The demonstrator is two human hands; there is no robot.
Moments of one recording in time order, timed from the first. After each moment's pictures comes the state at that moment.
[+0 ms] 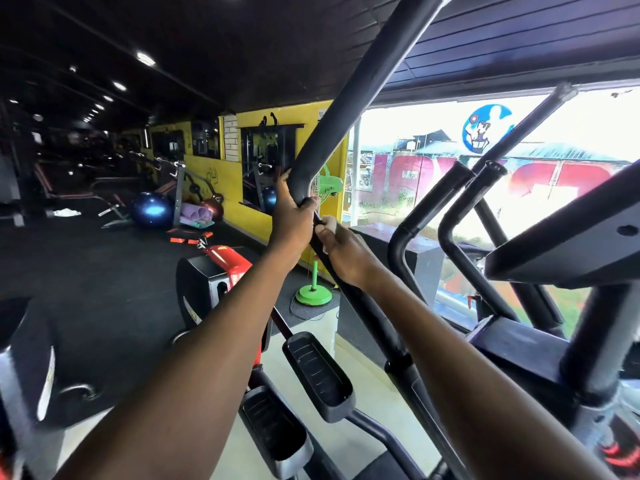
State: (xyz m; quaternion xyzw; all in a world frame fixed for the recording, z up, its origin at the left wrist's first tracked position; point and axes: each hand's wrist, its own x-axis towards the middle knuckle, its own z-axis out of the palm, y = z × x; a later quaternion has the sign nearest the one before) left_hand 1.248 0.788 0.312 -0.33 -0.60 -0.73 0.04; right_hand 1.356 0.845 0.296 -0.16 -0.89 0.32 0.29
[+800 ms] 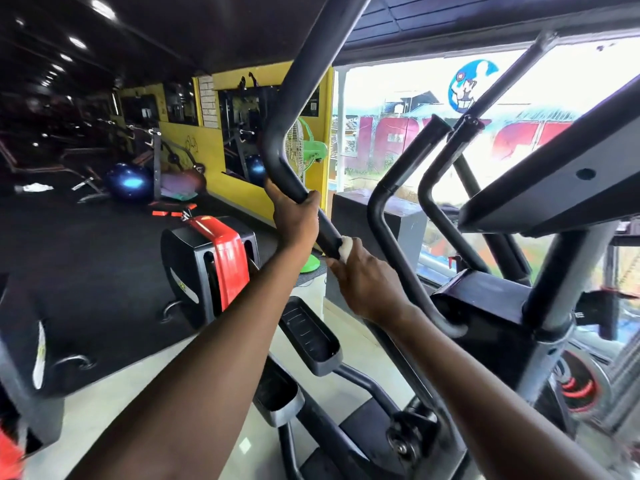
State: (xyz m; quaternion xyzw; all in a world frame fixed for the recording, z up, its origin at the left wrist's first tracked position) left_hand 1.308 0.803 0.266 -0.23 -0.58 -0.78 0.00; right_hand 1.434 0.841 0.209 -0.22 -0.93 0.06 0.29
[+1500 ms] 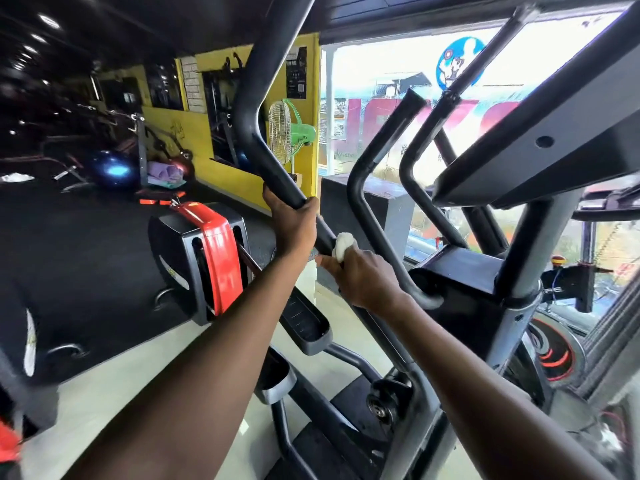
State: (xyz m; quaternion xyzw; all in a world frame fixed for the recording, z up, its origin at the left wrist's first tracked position) left_hand 1.347 0.813 0.228 -0.23 -0.59 -0.78 0.00; right_hand 1.467 0.852 0.191 -0.29 -0.93 0.06 0.23
